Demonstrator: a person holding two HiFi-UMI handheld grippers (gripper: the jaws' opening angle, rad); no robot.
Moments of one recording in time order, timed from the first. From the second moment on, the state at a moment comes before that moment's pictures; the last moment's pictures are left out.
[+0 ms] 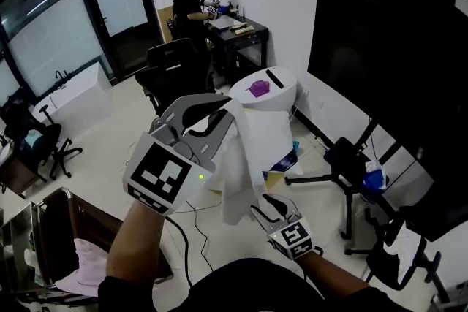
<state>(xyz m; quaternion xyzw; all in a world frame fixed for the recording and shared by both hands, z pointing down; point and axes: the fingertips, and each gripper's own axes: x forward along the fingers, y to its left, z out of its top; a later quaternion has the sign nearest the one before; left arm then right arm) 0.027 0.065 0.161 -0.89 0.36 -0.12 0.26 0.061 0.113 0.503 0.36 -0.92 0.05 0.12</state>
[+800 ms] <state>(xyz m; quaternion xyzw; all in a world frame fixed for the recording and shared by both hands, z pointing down) 0.002 0.066 0.146 -0.88 0.39 -0.11 0.26 0.086 0.111 0.612 0.38 -0.89 0.11 0.22</state>
